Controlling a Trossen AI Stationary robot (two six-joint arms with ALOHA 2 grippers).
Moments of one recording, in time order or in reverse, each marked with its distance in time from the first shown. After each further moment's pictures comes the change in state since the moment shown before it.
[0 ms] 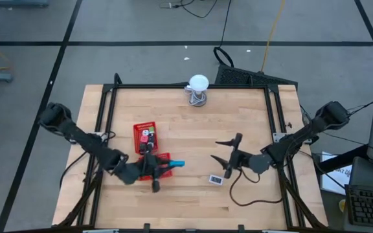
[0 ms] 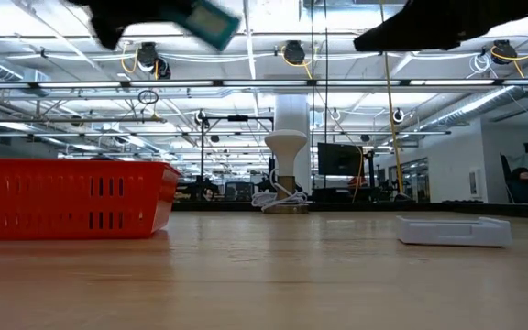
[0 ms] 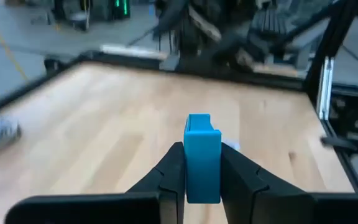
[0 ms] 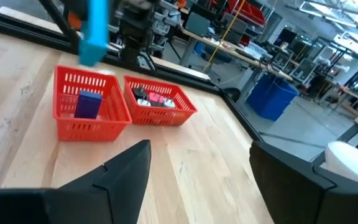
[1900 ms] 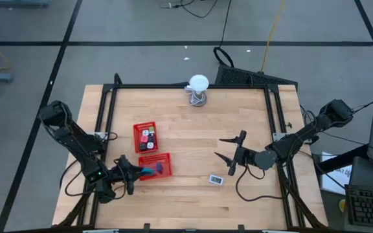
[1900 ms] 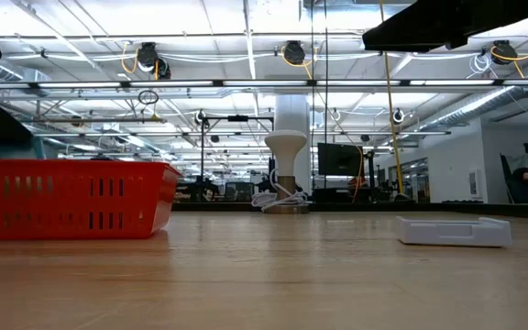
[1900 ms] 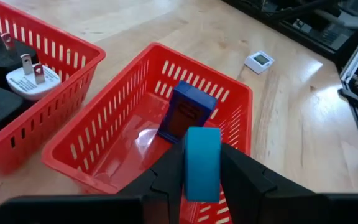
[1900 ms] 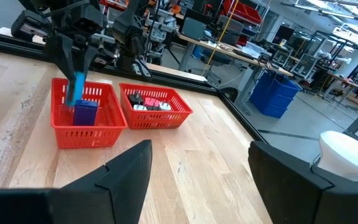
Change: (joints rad) left arm -0.431 -0.028 -0.360 -0.302 -0.283 -1.037; right arm 0.000 -0.099 -0.062 0.000 0.000 0.050
